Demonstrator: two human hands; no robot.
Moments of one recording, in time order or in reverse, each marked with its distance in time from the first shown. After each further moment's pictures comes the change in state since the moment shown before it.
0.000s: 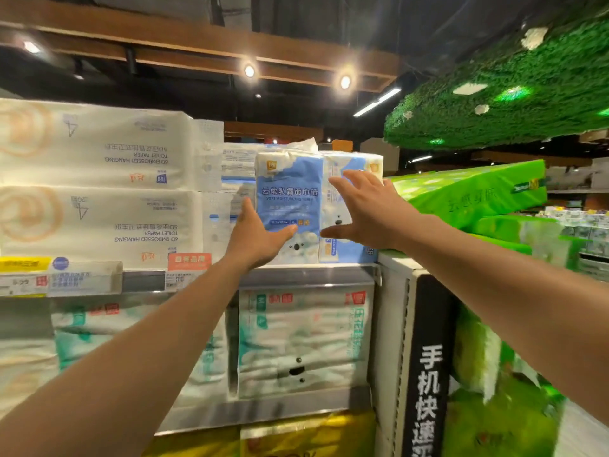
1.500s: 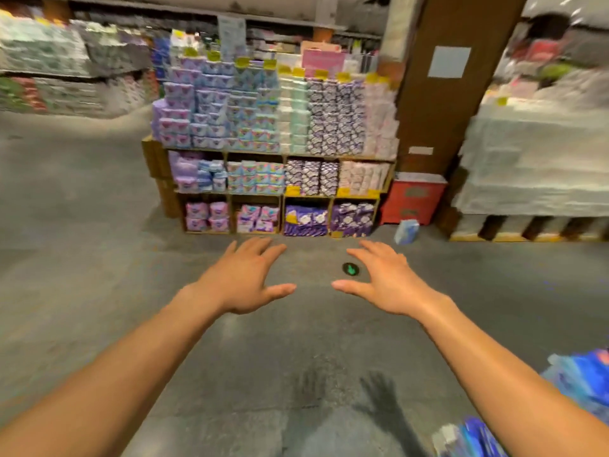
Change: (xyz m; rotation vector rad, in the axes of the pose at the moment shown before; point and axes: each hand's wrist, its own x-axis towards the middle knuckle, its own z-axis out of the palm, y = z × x) left_hand -0.693 0.491 0.494 -0.020 -1.254 1.425; right_hand -0.968 0.232 -0.201 -0.077 -0.582 1.644
